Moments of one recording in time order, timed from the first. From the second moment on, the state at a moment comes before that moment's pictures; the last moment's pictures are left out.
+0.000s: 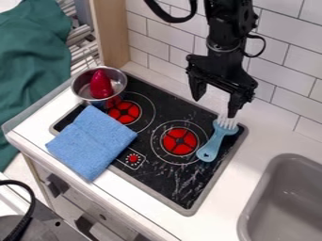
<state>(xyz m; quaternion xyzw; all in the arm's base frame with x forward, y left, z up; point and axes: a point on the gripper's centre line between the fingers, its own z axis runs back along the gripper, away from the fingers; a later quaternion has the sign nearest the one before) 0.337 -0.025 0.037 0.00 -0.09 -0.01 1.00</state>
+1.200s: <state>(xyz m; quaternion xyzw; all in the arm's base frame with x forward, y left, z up) 0.307 0.161 0.025 0.03 -0.10 0.20 0.98</state>
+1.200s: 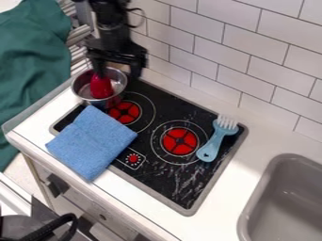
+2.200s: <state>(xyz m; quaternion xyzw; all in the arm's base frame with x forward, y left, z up) 0.317 0.193 -0.022 0.02 -0.07 0.23 0.97</state>
